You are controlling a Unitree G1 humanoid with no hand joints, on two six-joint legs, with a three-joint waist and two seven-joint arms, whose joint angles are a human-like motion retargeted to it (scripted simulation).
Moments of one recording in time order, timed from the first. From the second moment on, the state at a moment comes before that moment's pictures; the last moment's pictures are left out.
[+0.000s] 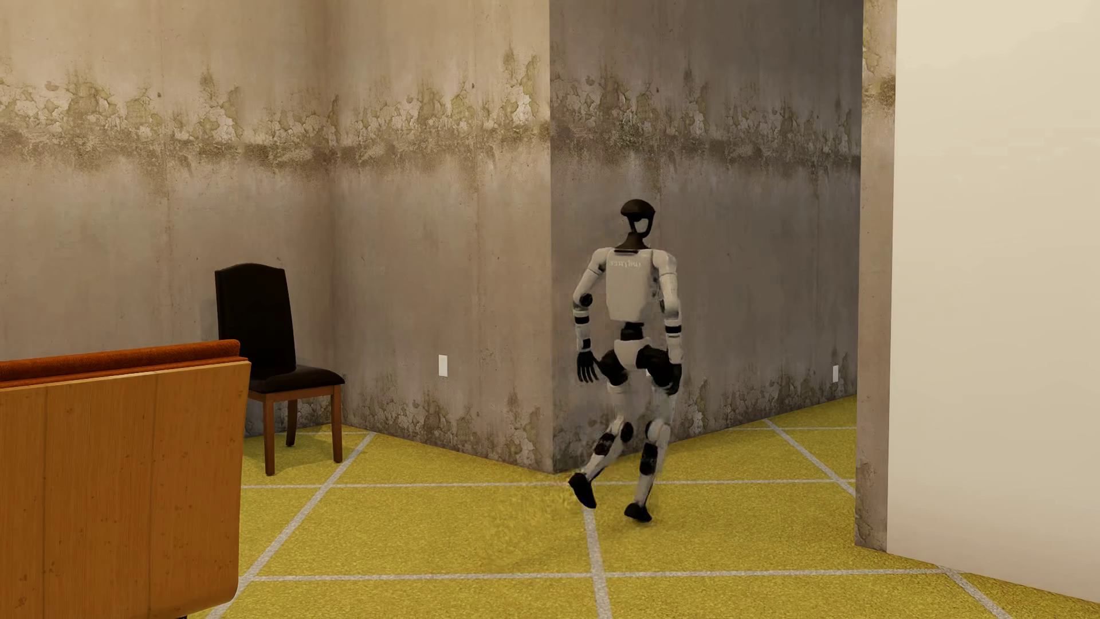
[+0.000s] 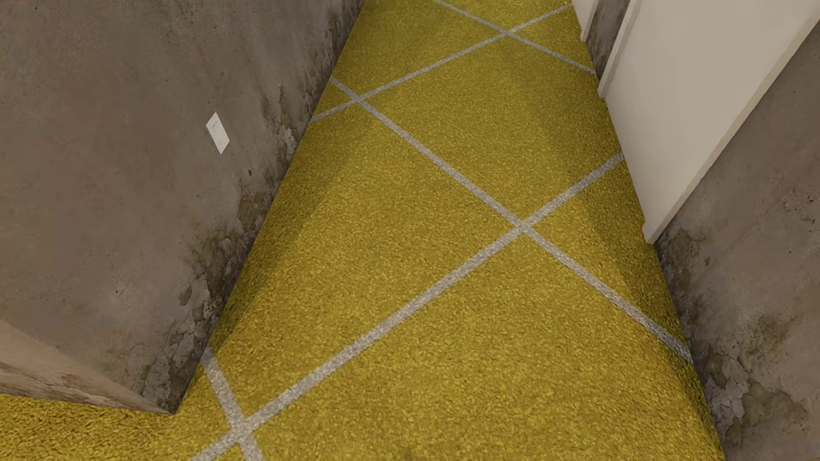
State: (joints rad) body -0.26 -0.24 0.02 0.15 0.25 0.10 0.00 0.00 0.09 1.34 0.63 0.33 0.27 -0.26 0.00 0.37 -0.39 0.00 0.00 -0.48 0.65 0.88 0.90 0.00 0.00 0.00 0.00 0.00 0.00
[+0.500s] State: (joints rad) body -0.17 -0.10 0.14 0.01 0.06 0.02 0.00 0.00 0.07 0.73 1.39 0.31 0.20 -0.25 0.08 0.35 -0.35 0.00 0.00 -0.47 0.61 0.97 0.88 0.00 0.00 0.00 0.00 0.00 0.00
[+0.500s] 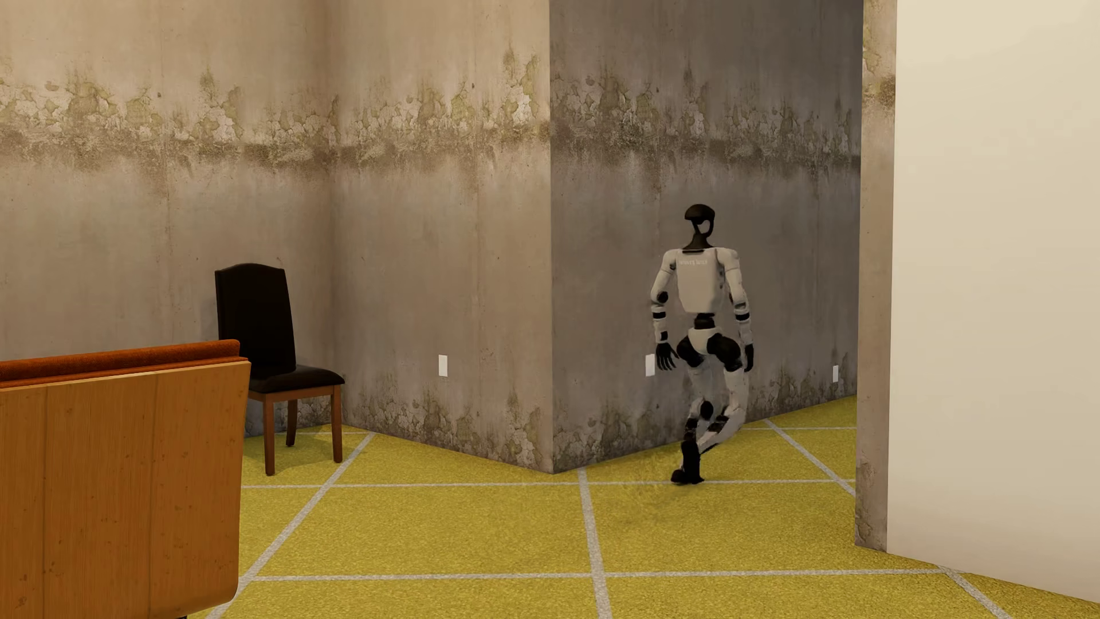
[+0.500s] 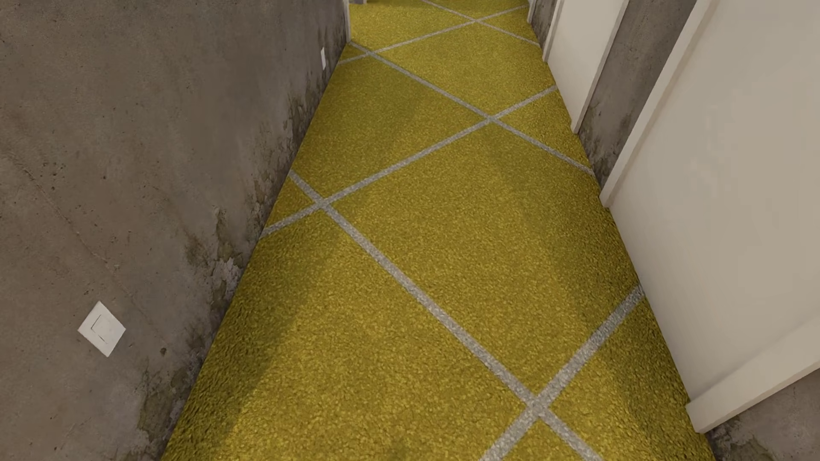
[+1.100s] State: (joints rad) body -0.33 0.08 0.19 0.12 0.17 0.05 0.00 0.00 0.10 1.12 0.46 0.34 0.21 -0.24 -0.13 0.36 -0.39 0.00 0.00 -0.46 0.56 0.90 0.79 0.00 0.00 0.00 0.00 0.00 0.00
